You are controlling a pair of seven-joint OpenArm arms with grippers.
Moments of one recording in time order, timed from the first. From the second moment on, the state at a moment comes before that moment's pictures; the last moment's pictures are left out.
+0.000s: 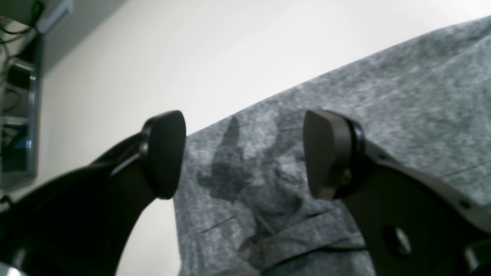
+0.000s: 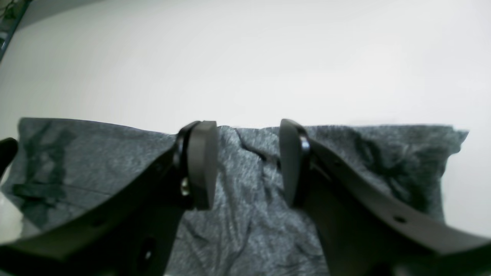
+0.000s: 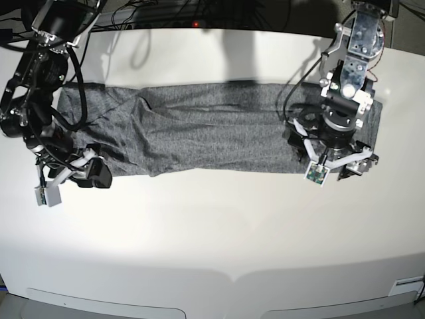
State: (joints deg) left arm 6.8 -13.9 13.6 104.9 12.9 -2.1 43.3; right arm 1.8 11.6 28.5 101.2 39.2 33.1 -65.2
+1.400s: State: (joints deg) left arm -5.0 -35.3 -20.2 71.5 -34.9 -36.5 59.5; right arm 1.8 11.4 28.4 101.2 40.0 34.4 -67.5
